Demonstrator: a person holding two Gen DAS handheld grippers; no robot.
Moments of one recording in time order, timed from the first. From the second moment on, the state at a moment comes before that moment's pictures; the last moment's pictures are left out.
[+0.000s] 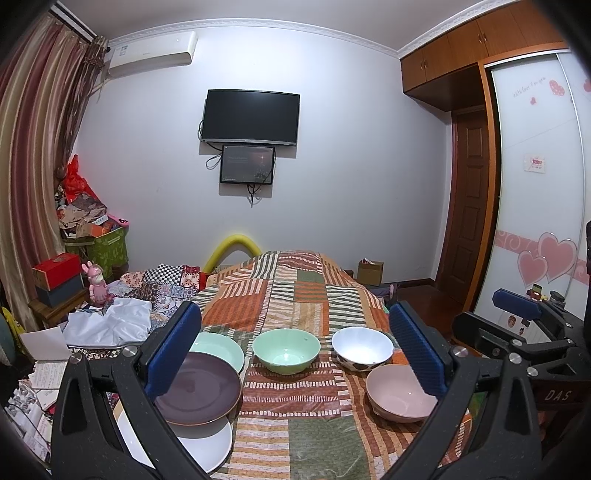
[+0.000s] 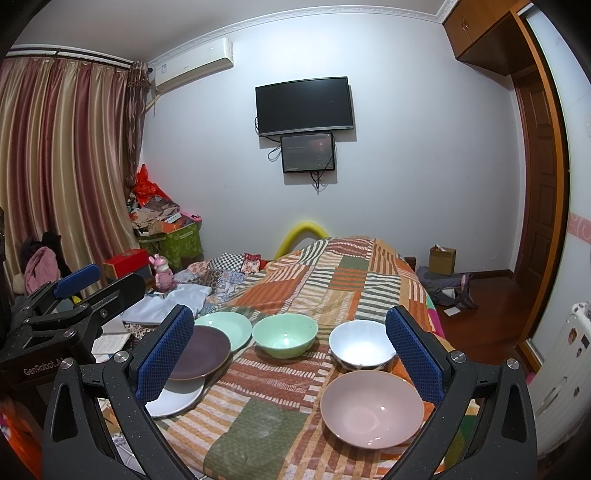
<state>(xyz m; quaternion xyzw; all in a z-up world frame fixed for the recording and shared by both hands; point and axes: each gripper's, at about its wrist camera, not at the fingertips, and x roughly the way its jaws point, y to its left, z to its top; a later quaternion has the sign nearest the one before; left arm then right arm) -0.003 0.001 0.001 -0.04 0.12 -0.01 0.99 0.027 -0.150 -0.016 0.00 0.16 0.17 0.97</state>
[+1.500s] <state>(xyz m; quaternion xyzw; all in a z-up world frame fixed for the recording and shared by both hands) 0.081 0.151 -0.104 -0.05 0.25 0.12 0.96 0.136 -0.048 -0.108 -0.04 0.32 0.25 0.91</state>
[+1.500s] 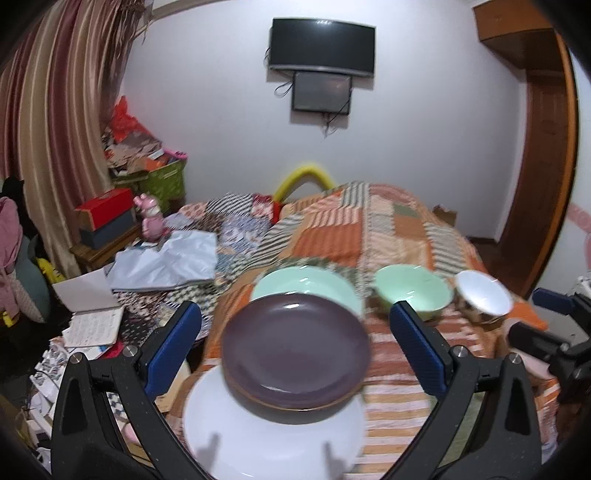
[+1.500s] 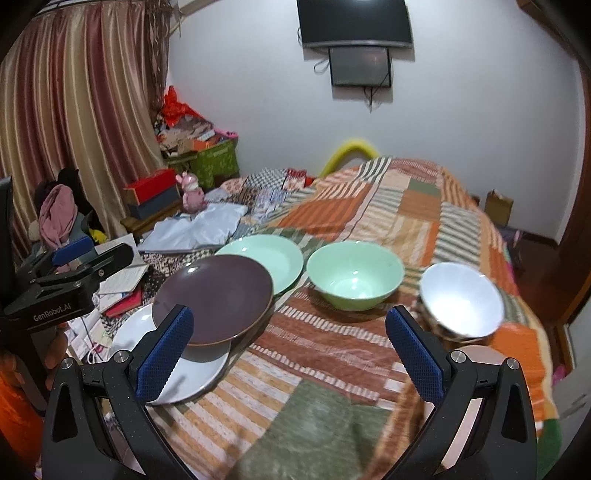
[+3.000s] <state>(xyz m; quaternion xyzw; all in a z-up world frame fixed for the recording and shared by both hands) 0.193 0.276 -0.235 -0.16 0.47 0.05 0.87 0.227 0.043 -0.218 -0.04 0.50 0.27 0.82</state>
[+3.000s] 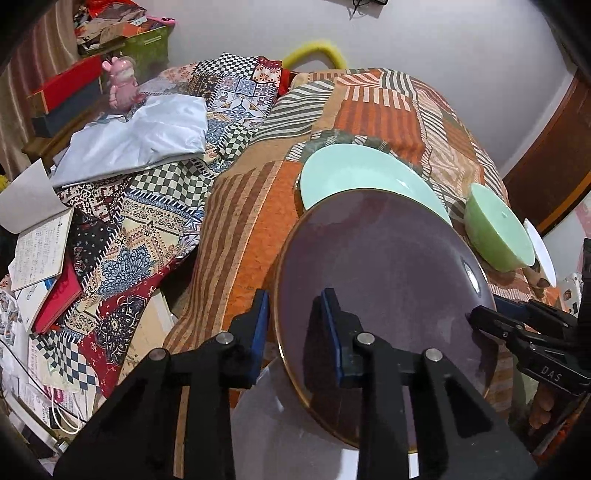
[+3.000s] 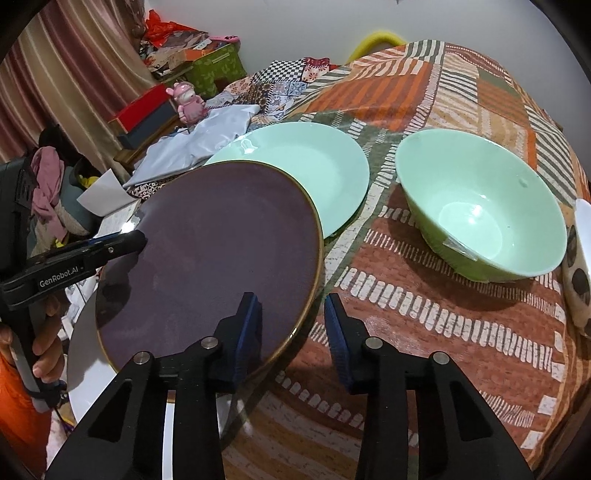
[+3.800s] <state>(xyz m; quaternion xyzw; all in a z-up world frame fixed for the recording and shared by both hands) 0.186 0.261 -0.227 -0.17 0.47 0.03 0.86 0.223 0.033 -0.212 -0.02 0.50 0.27 0.82</state>
